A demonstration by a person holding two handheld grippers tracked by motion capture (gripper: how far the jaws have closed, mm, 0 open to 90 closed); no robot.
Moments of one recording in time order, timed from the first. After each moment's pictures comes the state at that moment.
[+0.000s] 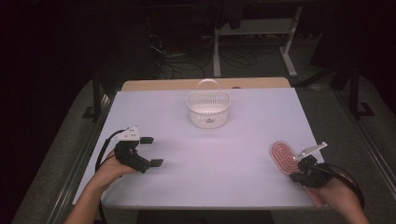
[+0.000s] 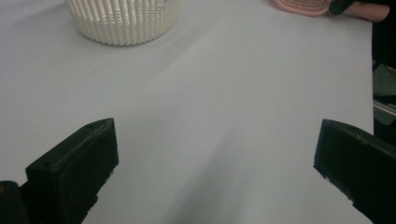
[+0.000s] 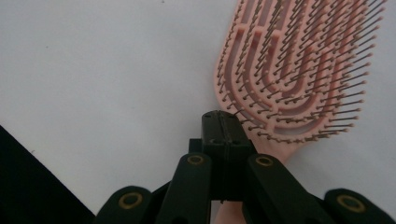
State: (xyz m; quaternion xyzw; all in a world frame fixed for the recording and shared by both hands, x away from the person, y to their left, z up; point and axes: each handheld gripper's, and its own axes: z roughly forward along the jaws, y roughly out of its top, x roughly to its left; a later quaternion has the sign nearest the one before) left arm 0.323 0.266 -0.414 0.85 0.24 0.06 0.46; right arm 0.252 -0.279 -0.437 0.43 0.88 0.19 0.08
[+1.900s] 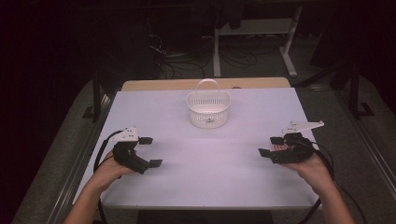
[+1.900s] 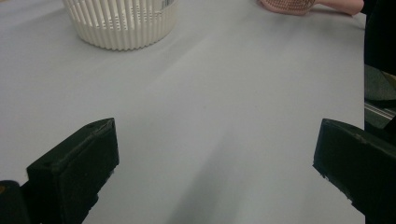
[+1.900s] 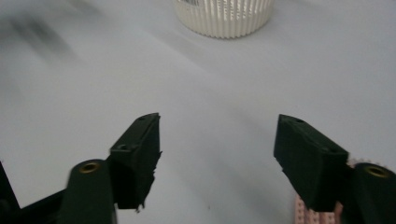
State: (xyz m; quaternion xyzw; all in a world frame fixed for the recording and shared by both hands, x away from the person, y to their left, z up) left arm 0.318 0.269 -0.411 0.85 0.24 0.06 0.47; right arm 0.293 -0.235 -0.394 0.39 0.81 0.41 0.12
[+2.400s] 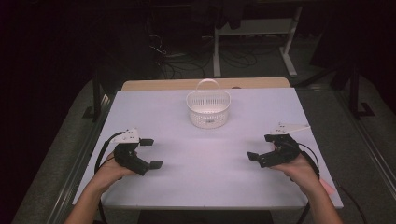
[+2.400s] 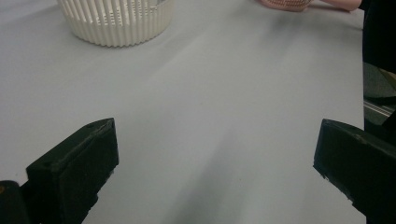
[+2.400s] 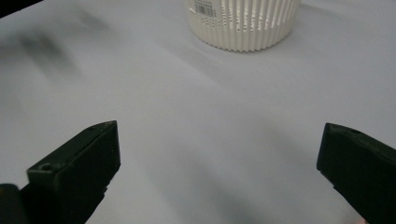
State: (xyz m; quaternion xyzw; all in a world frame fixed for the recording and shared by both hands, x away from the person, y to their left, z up) left arm 0.317 0.267 -0.416 0.85 0.23 0.05 0.47; right arm 0.301 -0.210 -0.413 0.39 0.80 0.44 0.12
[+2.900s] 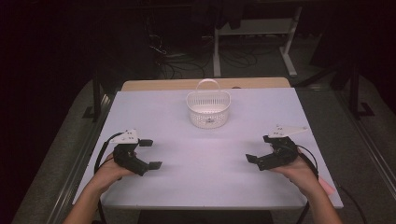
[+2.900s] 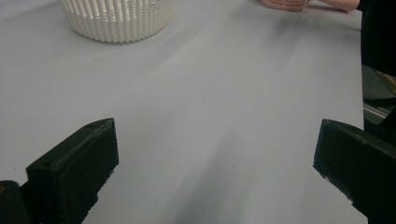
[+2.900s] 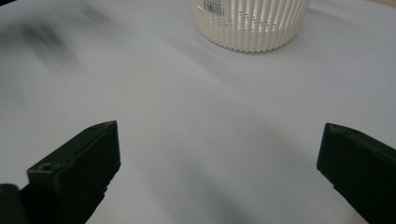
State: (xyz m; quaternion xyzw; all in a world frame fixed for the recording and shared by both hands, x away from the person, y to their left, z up) left arm 0.319 0.272 -0.421 0.85 0.24 0.05 0.47; right arm 0.296 -0.206 -0.413 0.37 0.81 0.43 0.13
